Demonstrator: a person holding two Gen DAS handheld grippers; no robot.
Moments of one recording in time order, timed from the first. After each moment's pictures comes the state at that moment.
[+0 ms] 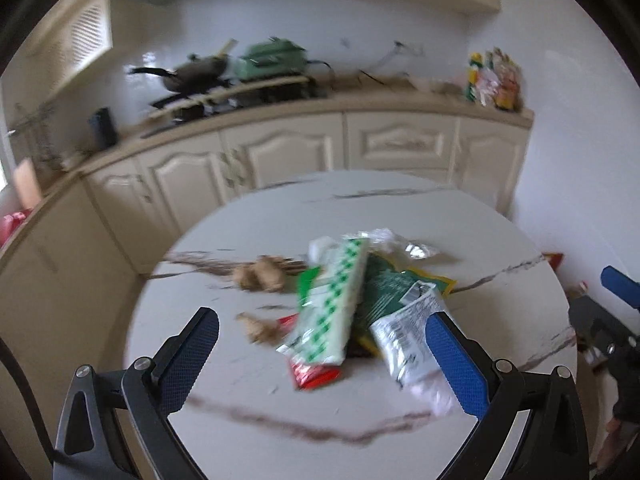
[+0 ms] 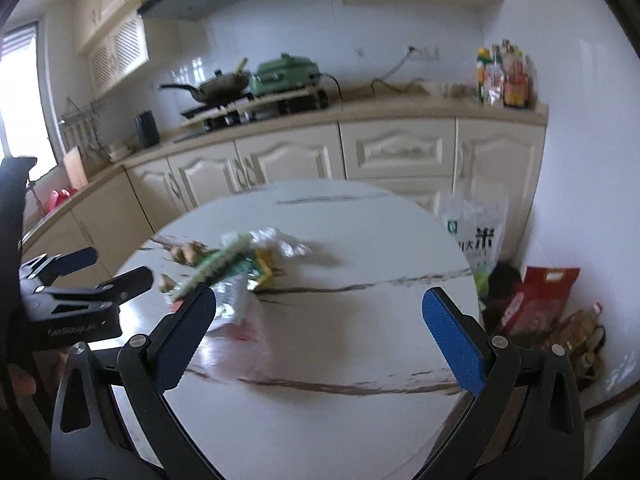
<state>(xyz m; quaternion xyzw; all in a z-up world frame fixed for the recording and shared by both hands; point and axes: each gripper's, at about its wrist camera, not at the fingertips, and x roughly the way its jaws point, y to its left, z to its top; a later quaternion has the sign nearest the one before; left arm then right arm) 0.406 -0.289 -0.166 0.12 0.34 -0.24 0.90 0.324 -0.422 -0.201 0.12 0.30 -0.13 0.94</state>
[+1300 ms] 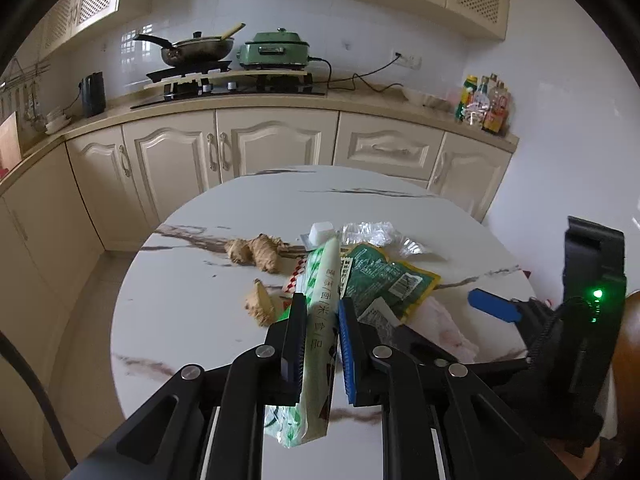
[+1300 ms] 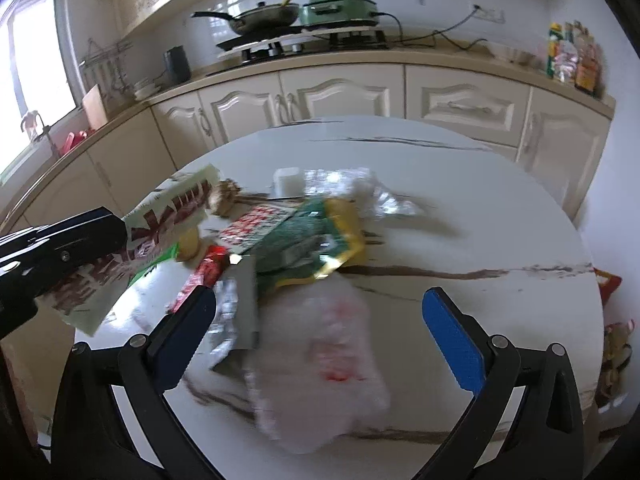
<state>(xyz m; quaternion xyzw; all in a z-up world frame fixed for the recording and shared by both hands) 0.450 -0.181 -0.159 0.04 0.34 -0.28 0.90 0.422 -0.354 -0.262 0.10 0.38 -0.06 0.92</state>
